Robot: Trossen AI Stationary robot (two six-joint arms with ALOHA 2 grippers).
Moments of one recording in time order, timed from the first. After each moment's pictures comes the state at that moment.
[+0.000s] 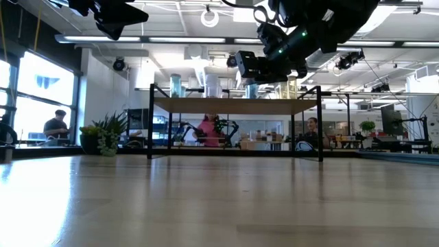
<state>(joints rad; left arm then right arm) -0.22 0.87 0.54 0.02 -0.30 -0.10 -0.08 1.60 0.84 0.41 0.95 0.17</state>
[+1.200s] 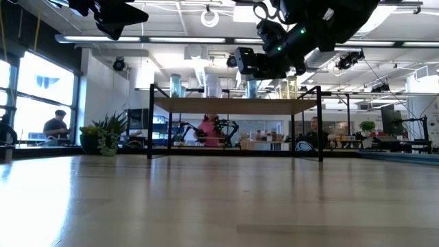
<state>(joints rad) -0.22 0.87 0.54 0.02 -0.30 -0.10 -0.08 1.60 0.84 0.48 0.96 0.12</state>
